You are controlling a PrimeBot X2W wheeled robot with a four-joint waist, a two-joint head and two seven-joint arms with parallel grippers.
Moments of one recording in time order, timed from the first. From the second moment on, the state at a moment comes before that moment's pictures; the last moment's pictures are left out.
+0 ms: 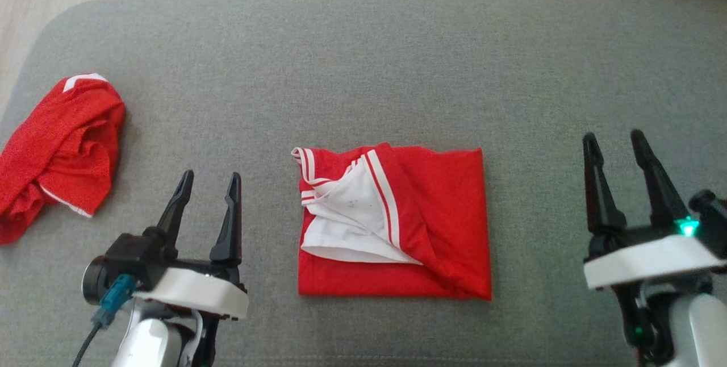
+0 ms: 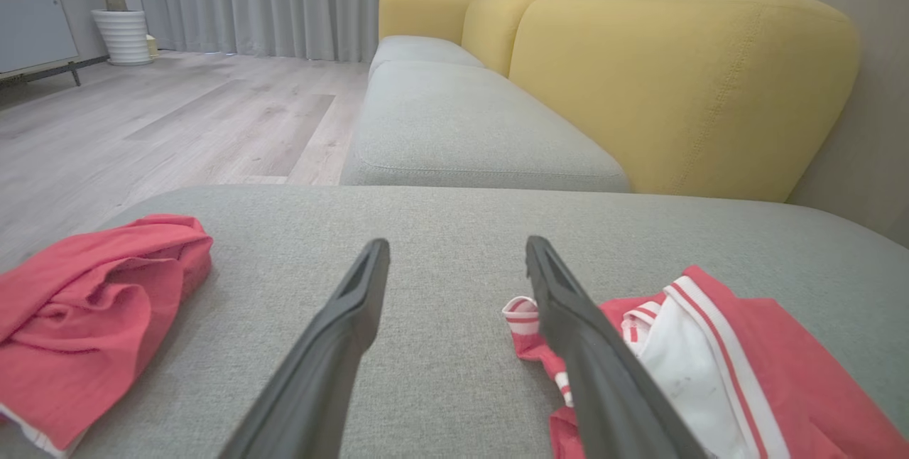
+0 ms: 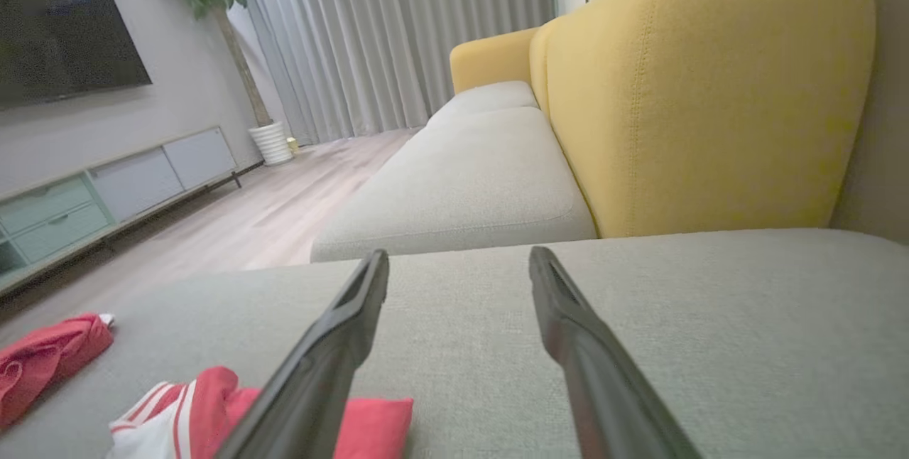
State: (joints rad) left arm -0.04 0.16 -0.25 0.07 -0.27 0.04 -0.23; right arm -0.02 -0.09 0.00 -0.10 0.28 0.12 0.01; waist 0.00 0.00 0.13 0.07
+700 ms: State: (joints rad) left arm -0.03 0.18 -0.25 0.07 -0.27 0.05 -0.22; right arm 0.09 -0.07 -0.04 -0.20 0.20 0.12 0.07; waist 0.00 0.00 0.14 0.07
